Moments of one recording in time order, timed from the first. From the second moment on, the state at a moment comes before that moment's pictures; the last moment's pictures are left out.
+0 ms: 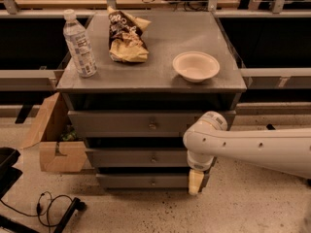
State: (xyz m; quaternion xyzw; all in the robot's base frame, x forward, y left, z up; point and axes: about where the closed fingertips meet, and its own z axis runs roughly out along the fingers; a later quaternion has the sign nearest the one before) arm 0.529 -0.170 0.524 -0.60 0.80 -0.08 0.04
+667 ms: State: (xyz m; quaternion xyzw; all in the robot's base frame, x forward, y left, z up) arm 0.566 -0.184 0.439 -0.62 0.79 -0.04 0.03
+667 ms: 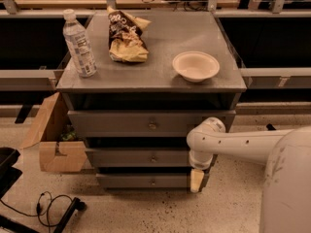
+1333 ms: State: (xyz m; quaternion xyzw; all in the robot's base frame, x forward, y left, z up) arm 0.602 -0.187 0.439 -0.63 0.77 -0.07 0.04
